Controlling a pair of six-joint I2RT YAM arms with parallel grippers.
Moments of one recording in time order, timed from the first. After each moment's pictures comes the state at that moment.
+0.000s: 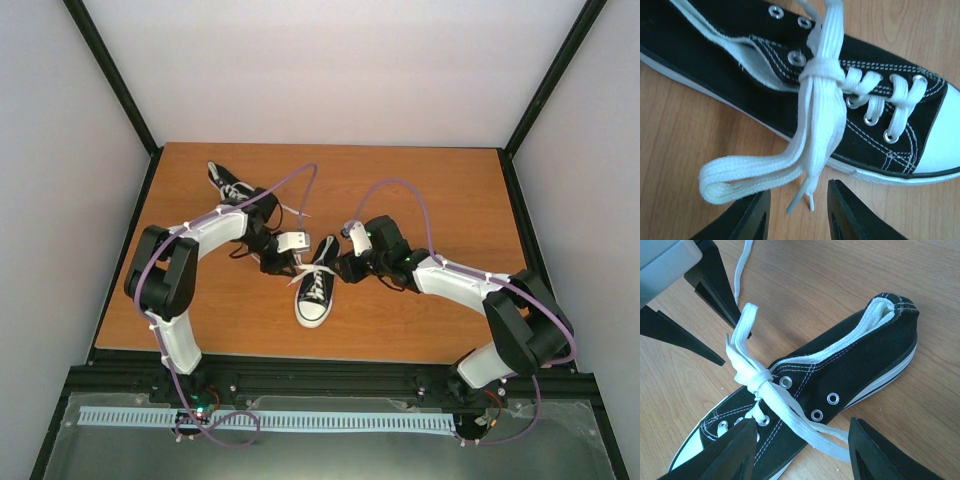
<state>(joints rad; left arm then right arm) -0.39 1.83 1.21 -0.84 0.56 0.94 0.63 1.49 0.78 -0.04 -0.34 0.16</state>
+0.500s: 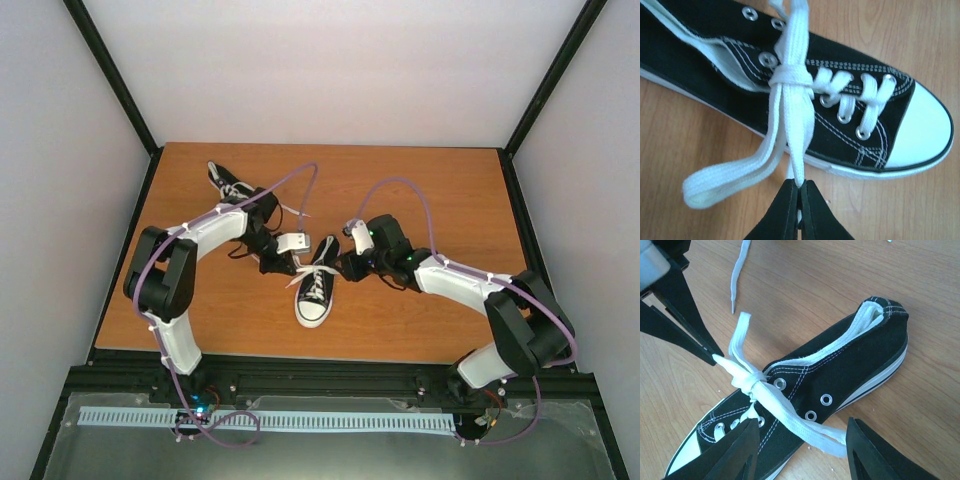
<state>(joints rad) -0.40 1.83 1.24 -0.90 0.60 0.95 0.62 1.49 0.78 -0.04 -0.34 0.15</state>
